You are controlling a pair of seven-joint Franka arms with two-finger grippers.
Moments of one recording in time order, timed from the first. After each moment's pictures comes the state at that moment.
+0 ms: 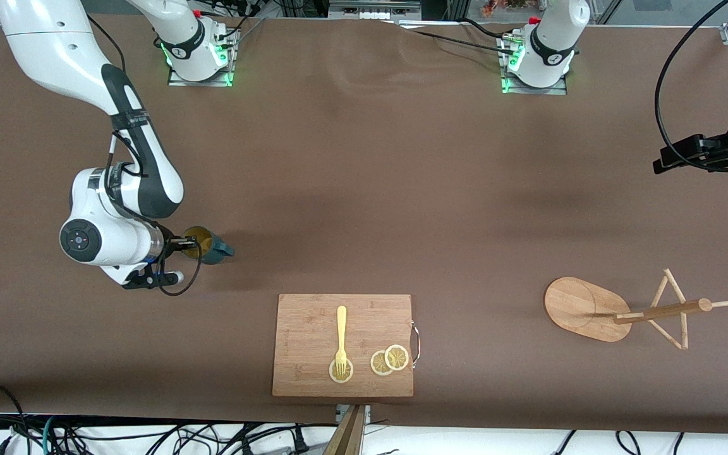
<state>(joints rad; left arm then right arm) 0.07 0.18 -0.03 -1.34 -0.07 1.38 -0.07 0.12 0.60 0.01 -1.68 0.05 2.04 -0.01</state>
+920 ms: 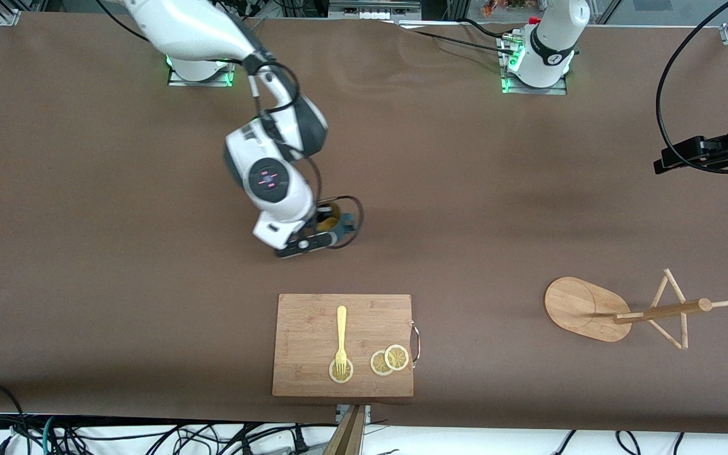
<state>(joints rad) 0.08 0.19 -0.03 -1.34 -0.07 1.36 -0.07 0.62 0.69 0.03 -1.46 0.10 2.09 0.34</state>
